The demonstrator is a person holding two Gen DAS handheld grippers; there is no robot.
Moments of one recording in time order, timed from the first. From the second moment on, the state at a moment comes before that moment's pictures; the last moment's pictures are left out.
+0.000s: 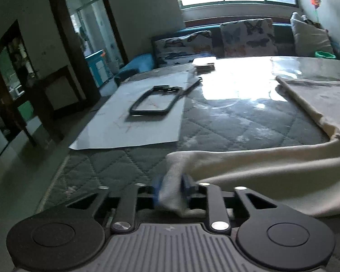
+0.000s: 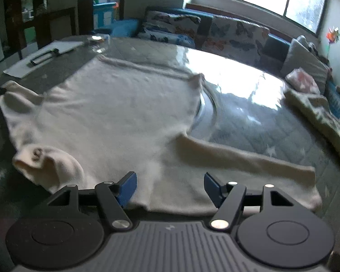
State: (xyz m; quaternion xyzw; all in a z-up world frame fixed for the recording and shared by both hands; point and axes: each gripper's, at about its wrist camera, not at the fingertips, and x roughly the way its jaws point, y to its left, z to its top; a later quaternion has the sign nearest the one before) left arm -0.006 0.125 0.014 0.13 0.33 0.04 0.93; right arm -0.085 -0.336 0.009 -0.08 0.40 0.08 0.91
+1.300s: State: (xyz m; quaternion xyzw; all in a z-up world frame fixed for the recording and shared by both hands) left arm -0.038 0.016 0.027 0.10 0.34 -0.13 0.92; right arm -0.095 -0.212 0.018 -0.09 0.37 0.26 0.89
